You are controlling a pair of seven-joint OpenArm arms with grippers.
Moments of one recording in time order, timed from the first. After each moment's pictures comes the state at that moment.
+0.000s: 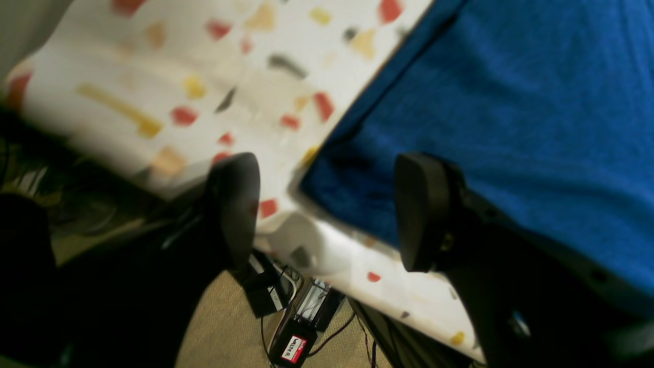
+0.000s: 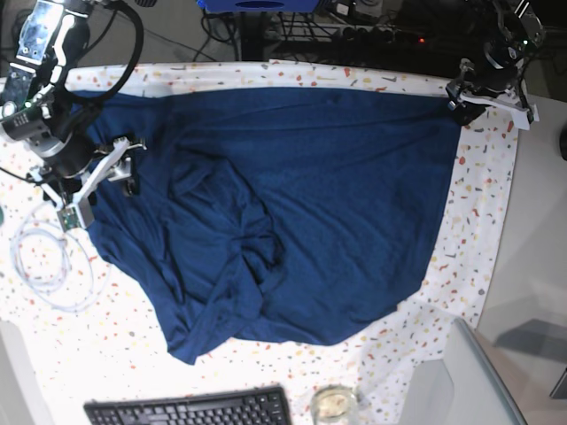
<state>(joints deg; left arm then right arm) 22.5 -2.2 -45.6 86.1 -26.8 -17.9 39.4 -13.9 -2.3 23.0 106.4 8.5 35.4 -51.3</state>
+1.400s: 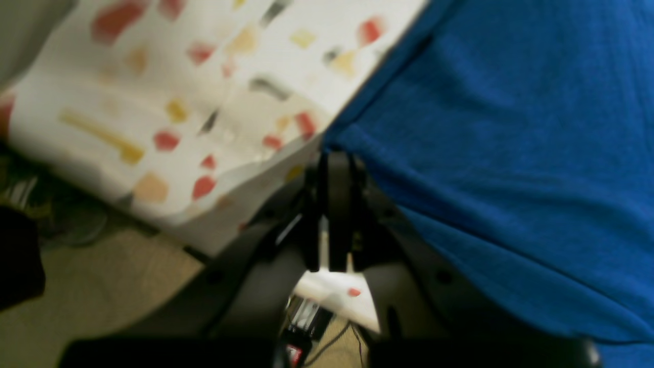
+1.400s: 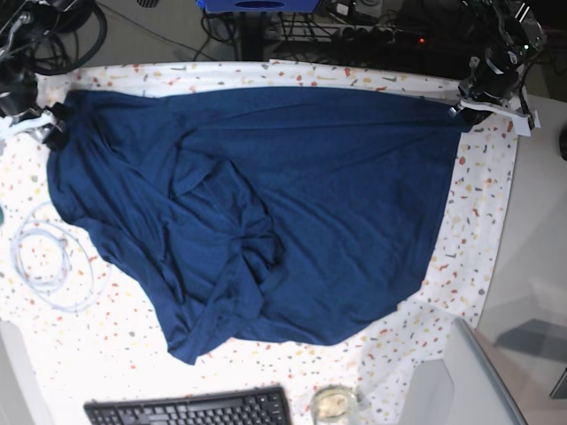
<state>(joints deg) 21.4 -2.2 -45.6 86.9 -27.1 -17.9 39.6 -10.4 -2.9 55.7 84.3 22.4 35.0 -52.3</state>
